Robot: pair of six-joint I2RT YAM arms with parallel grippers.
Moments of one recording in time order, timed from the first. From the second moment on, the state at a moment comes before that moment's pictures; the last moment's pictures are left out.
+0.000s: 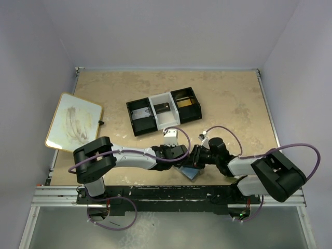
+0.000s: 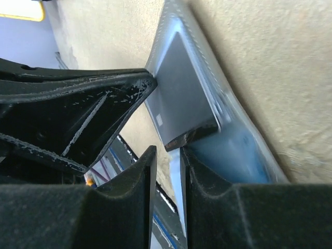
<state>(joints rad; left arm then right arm) -1.23 1.73 0.94 -0.26 -0.52 -1.10 0.55 1.35 0.13 0.60 -0.56 0.99</state>
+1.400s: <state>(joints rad) -1.23 1.73 0.91 -0.18 -0.50 -1.12 0.57 1.23 0.34 0.10 -0.17 0.88</state>
